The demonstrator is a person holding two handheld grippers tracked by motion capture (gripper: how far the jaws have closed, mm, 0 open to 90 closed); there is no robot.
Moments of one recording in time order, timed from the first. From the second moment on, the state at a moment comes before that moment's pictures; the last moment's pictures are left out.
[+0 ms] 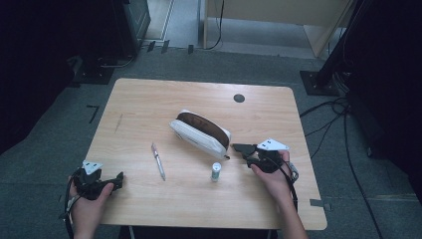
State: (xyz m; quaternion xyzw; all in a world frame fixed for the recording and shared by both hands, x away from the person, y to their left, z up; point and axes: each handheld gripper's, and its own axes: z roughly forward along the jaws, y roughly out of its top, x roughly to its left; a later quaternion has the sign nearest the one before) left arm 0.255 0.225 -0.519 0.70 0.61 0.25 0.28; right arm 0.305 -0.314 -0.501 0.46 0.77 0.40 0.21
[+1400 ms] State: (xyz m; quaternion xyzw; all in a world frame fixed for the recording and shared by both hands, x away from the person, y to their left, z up) left arm 0.255 0.225 -0.519 0.70 0.61 0.25 0.28; right arm 0.285 -0.311 -0.434 0.42 0.75 0.44 0.26
